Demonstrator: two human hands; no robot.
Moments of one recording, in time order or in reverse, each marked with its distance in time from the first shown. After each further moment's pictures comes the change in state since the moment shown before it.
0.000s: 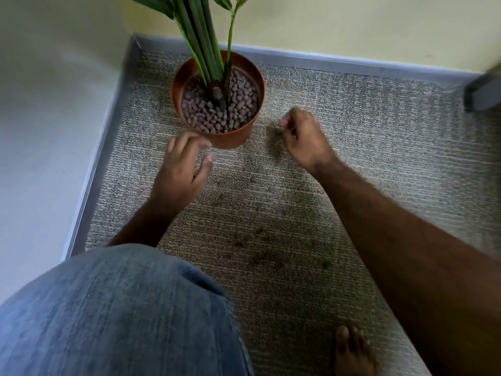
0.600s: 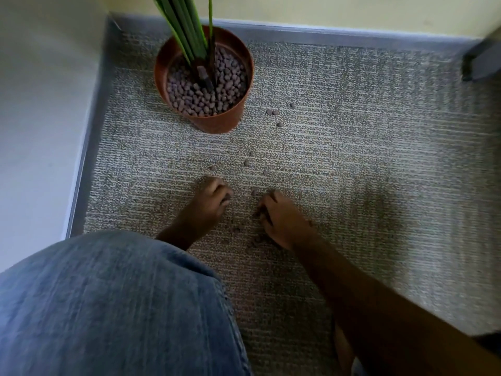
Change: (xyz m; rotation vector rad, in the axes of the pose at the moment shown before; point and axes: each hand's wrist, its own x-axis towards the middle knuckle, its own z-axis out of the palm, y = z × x) left_hand -0.083 0.020 0.066 -0.134 -0.529 -0.018; right_hand -0.160 0.037 0.090 -0.225 -0.384 0.043
